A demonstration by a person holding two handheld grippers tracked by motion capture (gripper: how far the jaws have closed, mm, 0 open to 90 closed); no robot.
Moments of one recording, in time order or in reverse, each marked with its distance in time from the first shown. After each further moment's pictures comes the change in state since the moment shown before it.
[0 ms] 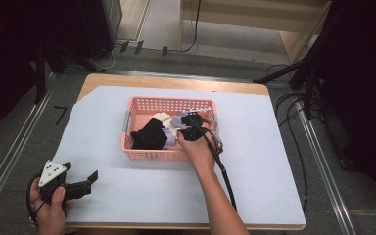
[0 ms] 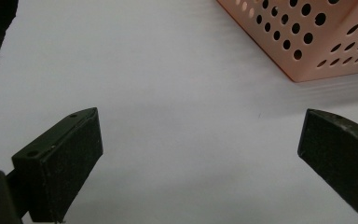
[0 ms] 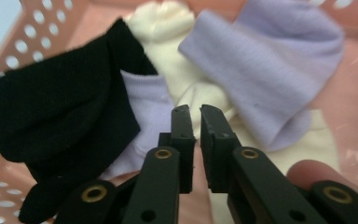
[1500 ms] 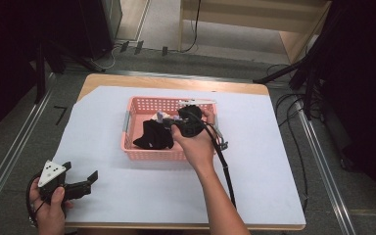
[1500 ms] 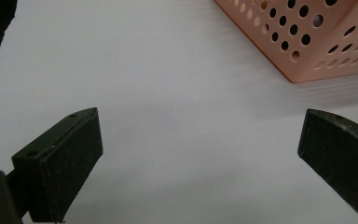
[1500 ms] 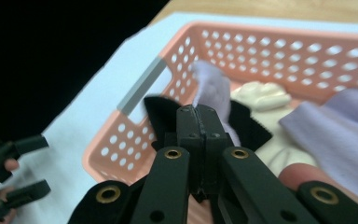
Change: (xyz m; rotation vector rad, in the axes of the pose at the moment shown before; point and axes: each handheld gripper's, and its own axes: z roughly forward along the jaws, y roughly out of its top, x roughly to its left) left arm 0.001 0.000 -0.001 -0.001 -0.008 -0.002; right arm 0.028 0.015 -0.057 -0.186 0.299 -0.100
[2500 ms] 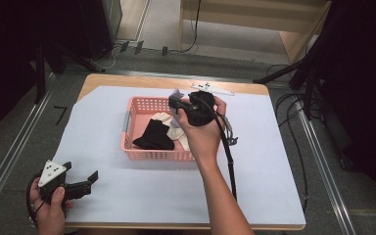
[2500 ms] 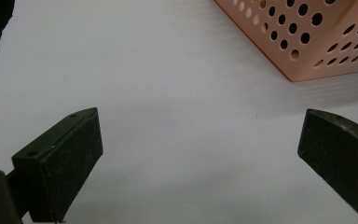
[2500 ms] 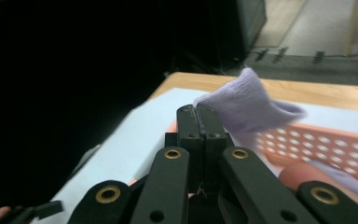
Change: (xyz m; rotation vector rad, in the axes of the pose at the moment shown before) left arm 0.000 0.000 0.001 -0.002 0.000 0.002; right arm 0.019 0.033 -0.051 -0.274 -0.004 0.015
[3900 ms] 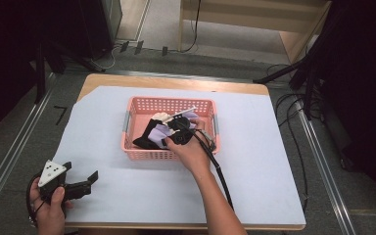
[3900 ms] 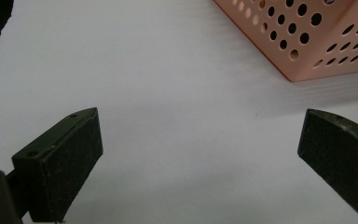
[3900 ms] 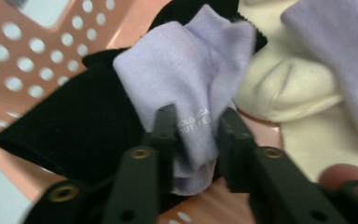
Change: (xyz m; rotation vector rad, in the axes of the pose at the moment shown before) left arm 0.000 0.000 0.000 0.003 -0.005 0.001; right arm -0.037 -0.086 0.082 0.593 -0.130 -0.005
